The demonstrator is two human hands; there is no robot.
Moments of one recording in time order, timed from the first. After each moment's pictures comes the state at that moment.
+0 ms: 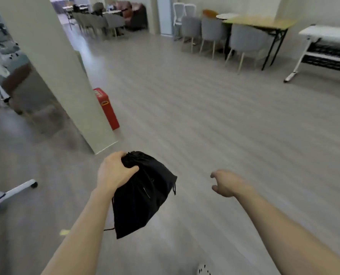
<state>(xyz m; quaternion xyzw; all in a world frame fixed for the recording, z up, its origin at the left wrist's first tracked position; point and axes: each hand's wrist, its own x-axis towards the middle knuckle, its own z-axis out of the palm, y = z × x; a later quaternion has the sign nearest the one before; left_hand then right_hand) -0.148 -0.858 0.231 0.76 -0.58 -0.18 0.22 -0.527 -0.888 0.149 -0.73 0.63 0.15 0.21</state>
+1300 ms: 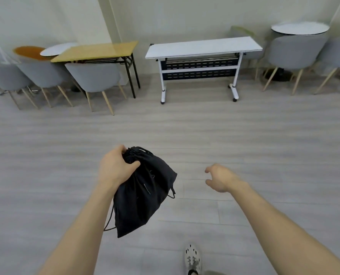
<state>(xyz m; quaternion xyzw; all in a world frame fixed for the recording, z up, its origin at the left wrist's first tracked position) -0.936 -1.871 0.227 0.47 -0.84 -0.22 0.17 -1.213 -1.635 0.130 -0.43 0.87 0.01 0.26</state>
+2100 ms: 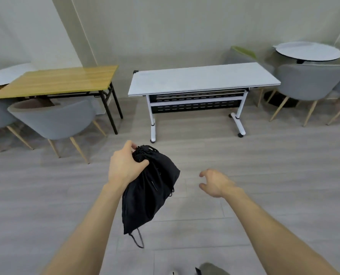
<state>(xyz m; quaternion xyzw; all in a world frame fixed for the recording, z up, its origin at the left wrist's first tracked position) -1.463 -2.431 0.261 0.41 -0.85 -0.29 0.16 -1.670 -2.195 0.171 -0.37 0.89 -0.02 0.26</state>
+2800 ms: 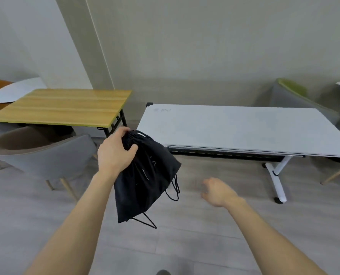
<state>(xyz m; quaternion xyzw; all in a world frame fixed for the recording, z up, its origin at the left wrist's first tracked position) -1.867 -2.817 0.322 0.46 -0.83 -0.19 0.26 -2.113 -2.591 0.167 -0.44 0.86 -0.01 0.24</state>
